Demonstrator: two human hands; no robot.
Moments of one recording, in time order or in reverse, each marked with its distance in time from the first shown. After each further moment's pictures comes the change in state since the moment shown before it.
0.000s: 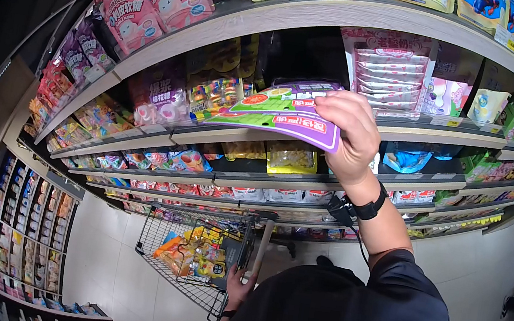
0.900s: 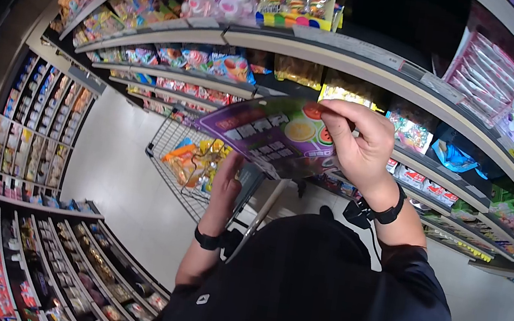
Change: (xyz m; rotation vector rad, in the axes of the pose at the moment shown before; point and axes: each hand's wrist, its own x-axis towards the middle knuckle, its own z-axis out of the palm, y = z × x) left_hand 0.055 0.150 -0.125 -0.651 0.048 0.374; right_hand -0.059 -0.084 0.038 0.466 -0.387 0.484
